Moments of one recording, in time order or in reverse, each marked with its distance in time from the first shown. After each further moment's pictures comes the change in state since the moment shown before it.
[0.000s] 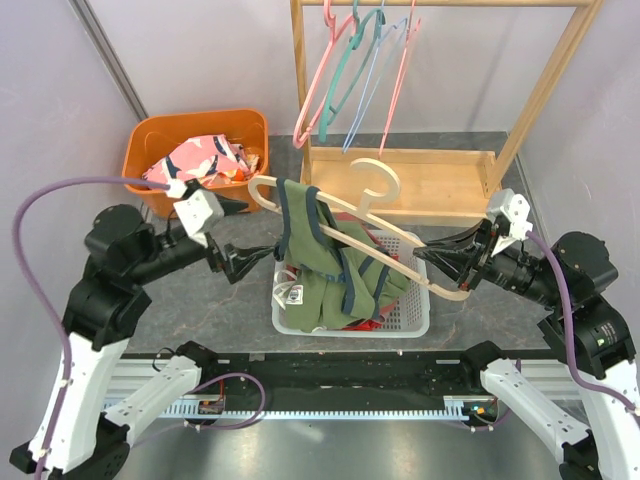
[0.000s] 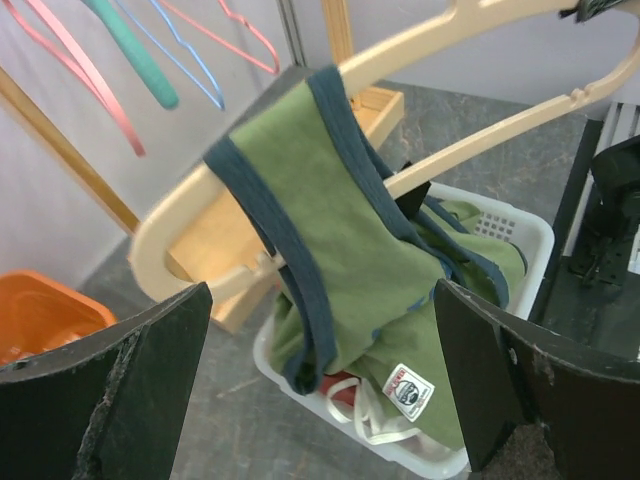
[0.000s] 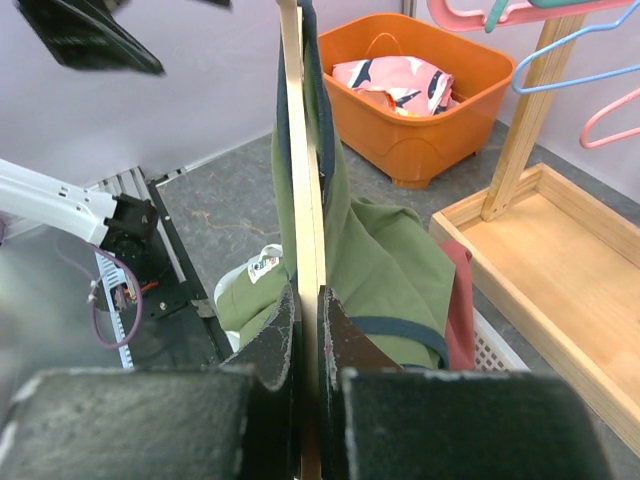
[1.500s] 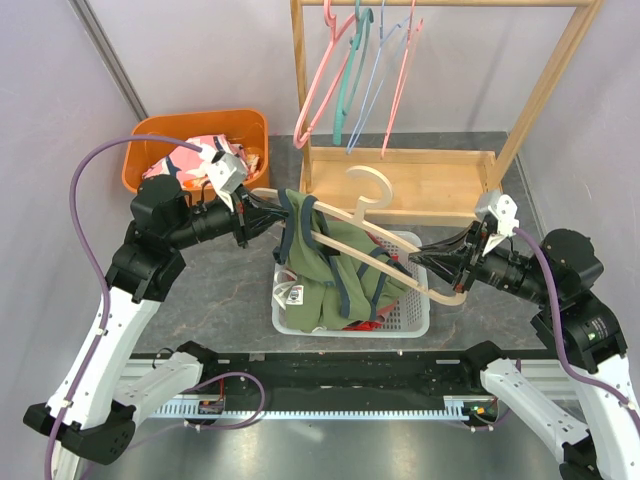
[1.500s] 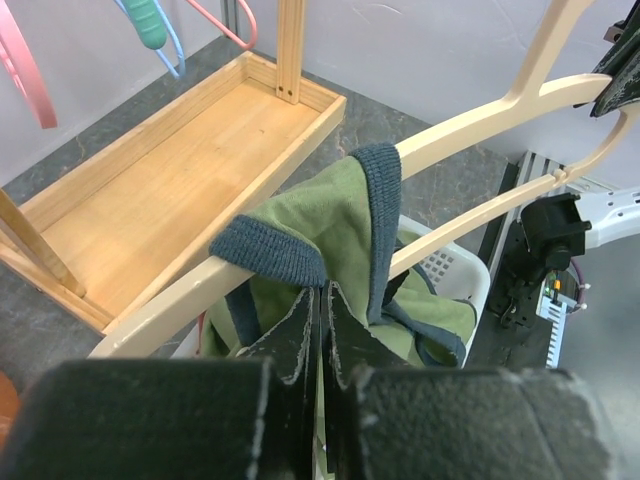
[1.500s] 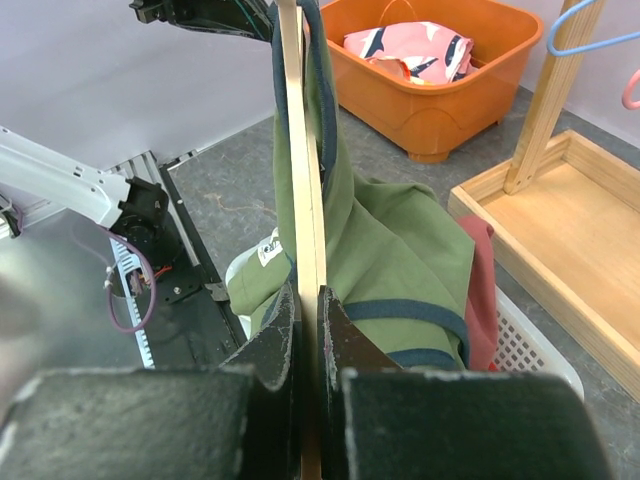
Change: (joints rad) left arm 0.014 0.153 -0.119 0.248 0.099 -0.270; right arm 0.000 0.005 -0.046 -0.004 -0.019 0.027
